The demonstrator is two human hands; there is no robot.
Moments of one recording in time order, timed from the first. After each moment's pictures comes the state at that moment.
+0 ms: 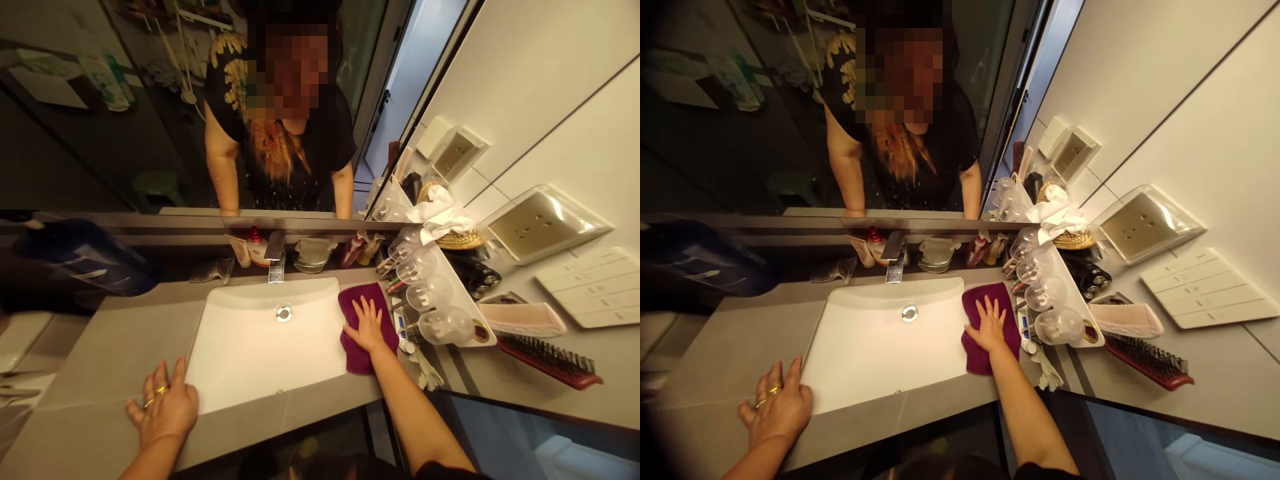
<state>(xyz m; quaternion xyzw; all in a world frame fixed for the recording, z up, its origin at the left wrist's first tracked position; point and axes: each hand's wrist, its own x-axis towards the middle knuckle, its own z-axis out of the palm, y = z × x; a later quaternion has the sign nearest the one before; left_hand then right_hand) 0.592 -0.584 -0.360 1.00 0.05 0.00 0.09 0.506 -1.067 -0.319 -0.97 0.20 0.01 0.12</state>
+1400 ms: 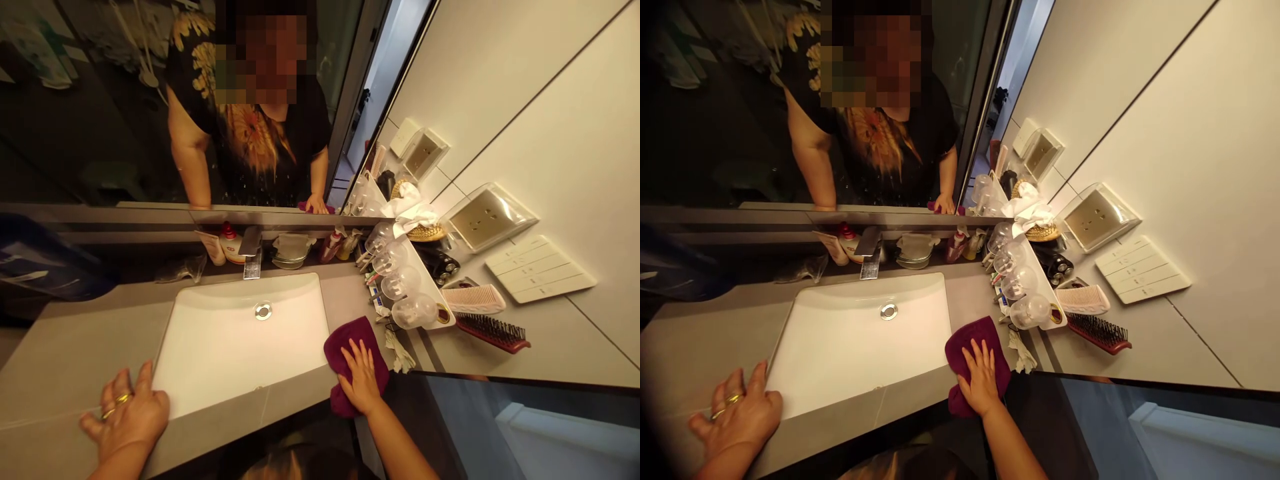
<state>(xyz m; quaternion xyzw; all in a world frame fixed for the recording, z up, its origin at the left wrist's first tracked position) 0.603 -0.579 -0.380 1.00 0.05 0.01 0.06 0.352 -1.030 -0.341 -0.98 0.14 -0.02 0.12</state>
